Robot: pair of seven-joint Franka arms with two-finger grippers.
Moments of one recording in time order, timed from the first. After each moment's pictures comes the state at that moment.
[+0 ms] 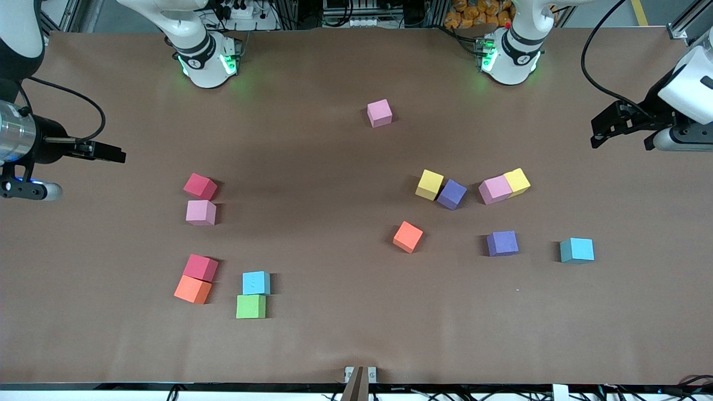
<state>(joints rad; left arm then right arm) -0.08 0.00 -0.05 -1.52 0.00 1.57 -0.08 -0.06 0.21 0.09 -1.36 0.04 1.29 0.21</state>
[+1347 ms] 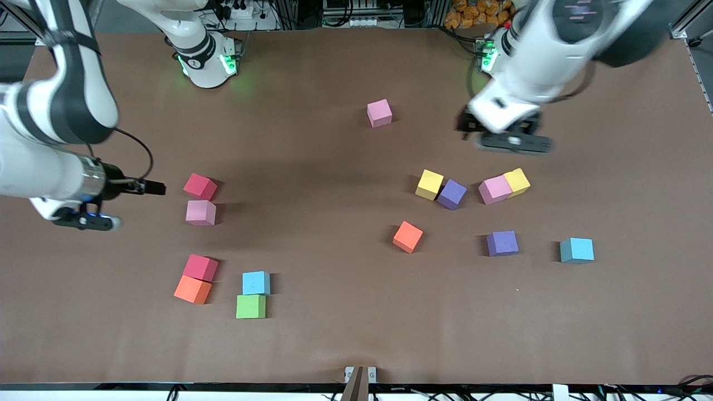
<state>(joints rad) -0.10 0.00 -0.47 -1.86 -0.03 1.80 -0.44 -0.06 0.25 0.10 -1.79 0.06 1.78 0.12</state>
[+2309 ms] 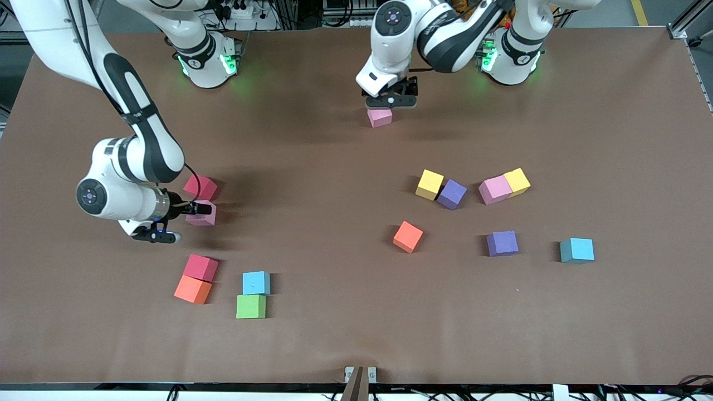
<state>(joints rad) -0.36 0.13 -0.69 -2.21 -0.09 2.17 -0.99 -0.06 0.45 0.10 -2.02 0.12 2.23 0.08</state>
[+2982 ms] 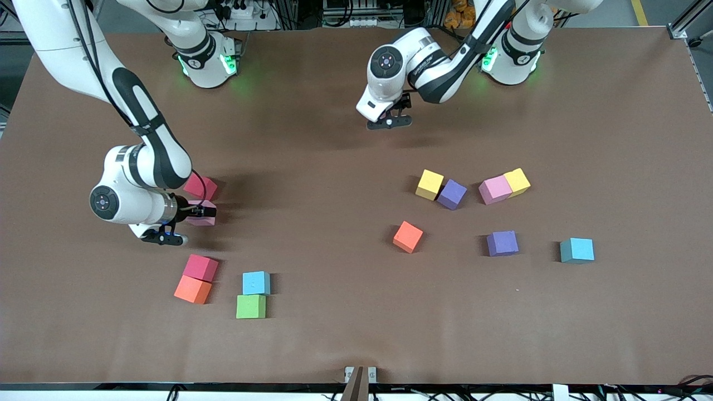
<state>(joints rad) -0.48 0.32 -0.54 -2.22 -0.09 2.31 -1.07 -0.05 0.50 0.10 -2.01 0.12 2.26 0.08</state>
